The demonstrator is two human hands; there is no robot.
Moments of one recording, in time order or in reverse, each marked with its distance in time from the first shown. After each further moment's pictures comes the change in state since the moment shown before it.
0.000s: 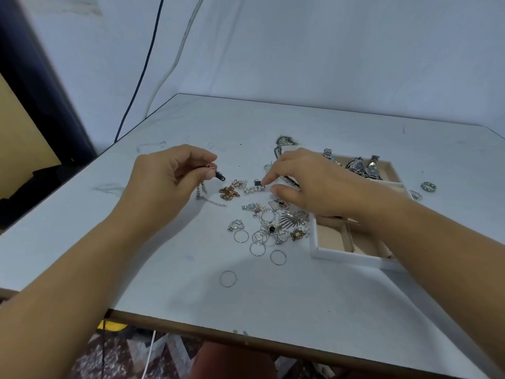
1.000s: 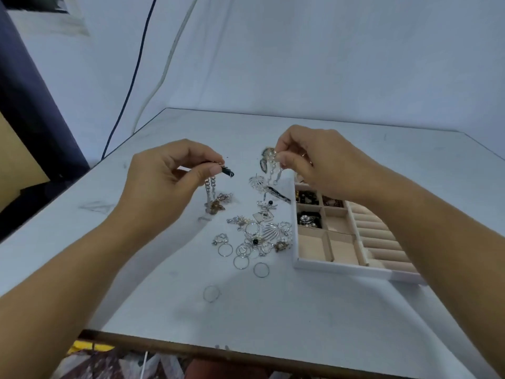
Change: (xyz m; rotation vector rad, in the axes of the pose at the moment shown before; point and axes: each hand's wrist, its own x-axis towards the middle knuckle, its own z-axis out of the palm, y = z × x) left_hand 0.013 0.037 0.012 -0.179 0.014 0.103; right_hand -0.011 0.006 -0.047 0.188 0.237 0.079
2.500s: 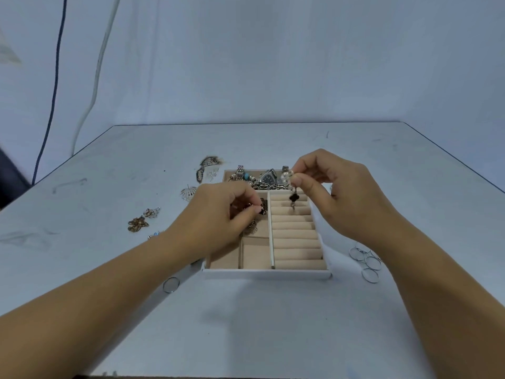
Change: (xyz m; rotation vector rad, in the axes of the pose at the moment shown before) left_hand 0.000 0.036 0.154 0.264 -0.354 0.128; right_hand -0.113 0.075 -0.047 0.232 0.330 0.094
